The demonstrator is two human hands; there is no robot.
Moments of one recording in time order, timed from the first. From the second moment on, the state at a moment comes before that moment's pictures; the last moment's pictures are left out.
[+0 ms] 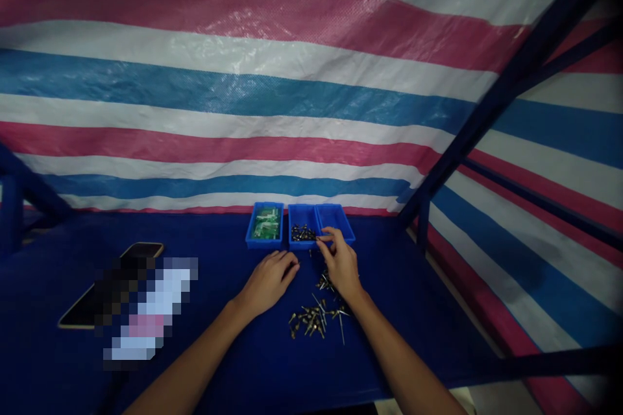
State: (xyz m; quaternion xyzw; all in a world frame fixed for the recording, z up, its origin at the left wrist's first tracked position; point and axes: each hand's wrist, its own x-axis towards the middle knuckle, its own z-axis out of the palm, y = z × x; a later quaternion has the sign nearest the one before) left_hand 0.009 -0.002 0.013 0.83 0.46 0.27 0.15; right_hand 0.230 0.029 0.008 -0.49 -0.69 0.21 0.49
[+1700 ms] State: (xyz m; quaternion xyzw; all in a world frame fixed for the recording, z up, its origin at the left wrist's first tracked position) left_hand 0.007 -0.001 0.009 0.83 0.46 0.28 0.15; right_hand 0.233 0.021 0.008 -0.49 -0.84 0.01 0.24
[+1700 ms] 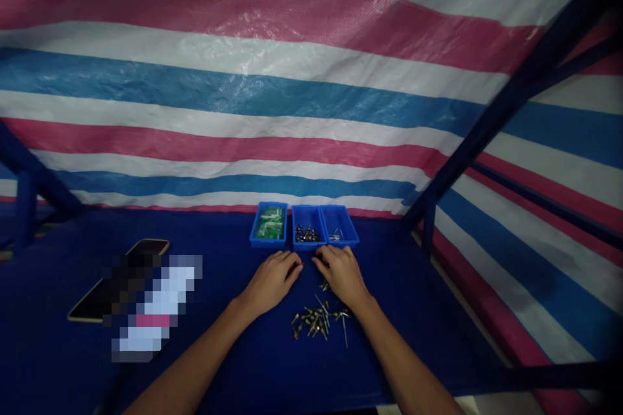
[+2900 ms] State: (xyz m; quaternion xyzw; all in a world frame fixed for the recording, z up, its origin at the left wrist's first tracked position) left_hand 0.008 -0.001 0.008 0.83 0.45 0.29 0.14; right_hand 0.237 0.020 0.007 -0.57 -0.79 0.00 0.24
